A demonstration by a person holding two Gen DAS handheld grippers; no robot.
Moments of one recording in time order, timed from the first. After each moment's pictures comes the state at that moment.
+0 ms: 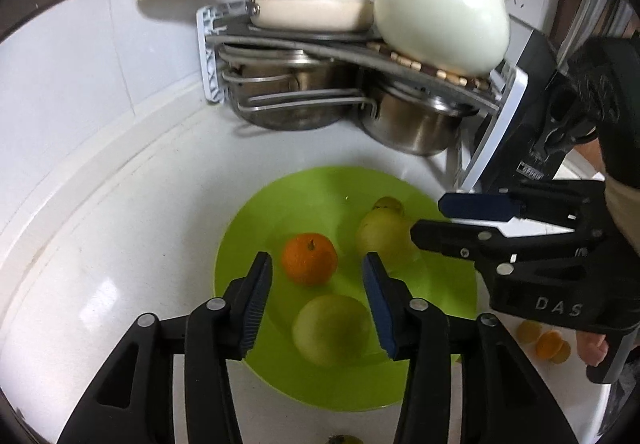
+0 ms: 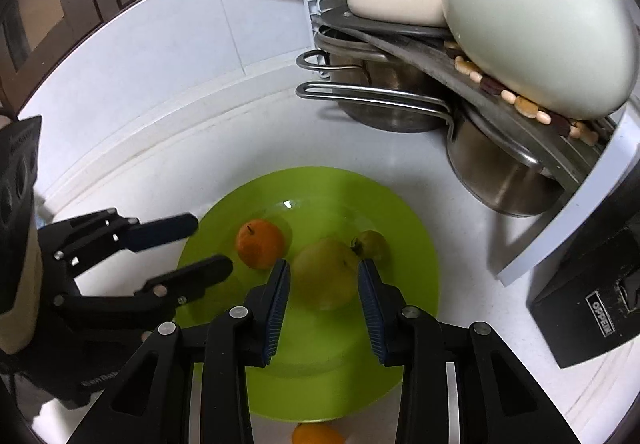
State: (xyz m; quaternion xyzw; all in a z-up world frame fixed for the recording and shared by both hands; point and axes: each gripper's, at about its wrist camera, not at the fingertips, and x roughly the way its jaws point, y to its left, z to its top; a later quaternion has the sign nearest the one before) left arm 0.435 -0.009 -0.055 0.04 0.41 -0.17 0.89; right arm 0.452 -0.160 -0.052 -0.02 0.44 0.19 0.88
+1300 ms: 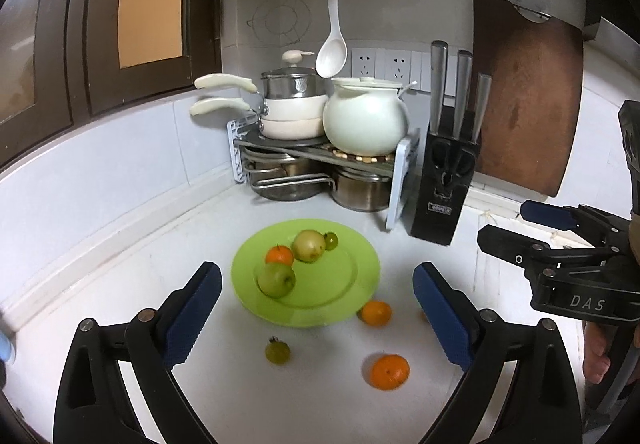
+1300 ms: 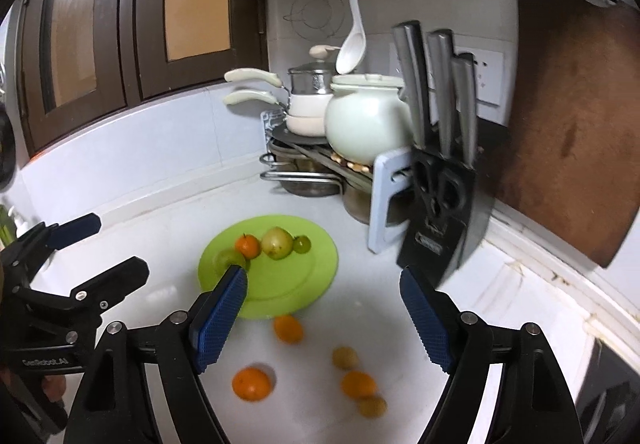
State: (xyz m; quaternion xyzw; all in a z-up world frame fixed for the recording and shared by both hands) left arm 0.241 -0.034 0.038 0.04 0.26 -0.13 0.96; right arm 0.244 -0.244 0.035 0.00 0.28 0.07 0.96
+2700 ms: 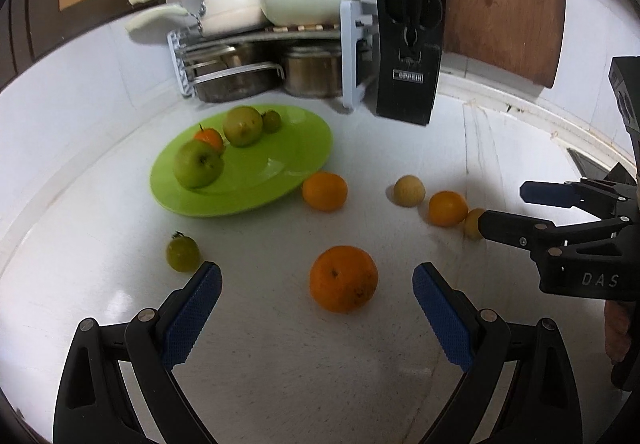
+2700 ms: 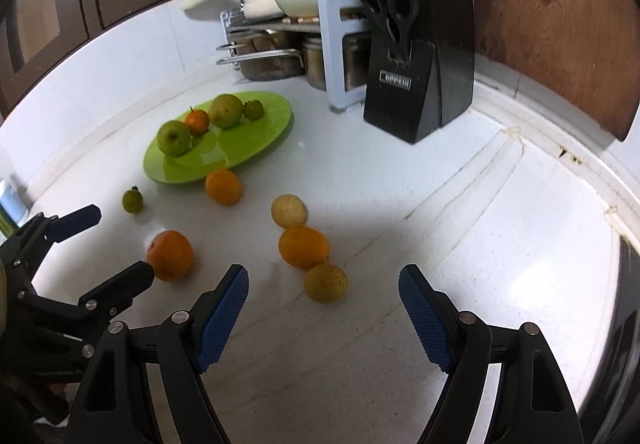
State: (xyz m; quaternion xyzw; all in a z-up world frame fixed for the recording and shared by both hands) left arm 0.244 -0.097 -0.085 0.09 0.37 -0.16 0.91; right arm 0.240 -0.291 -0.088 0.03 0.41 0.06 0.91
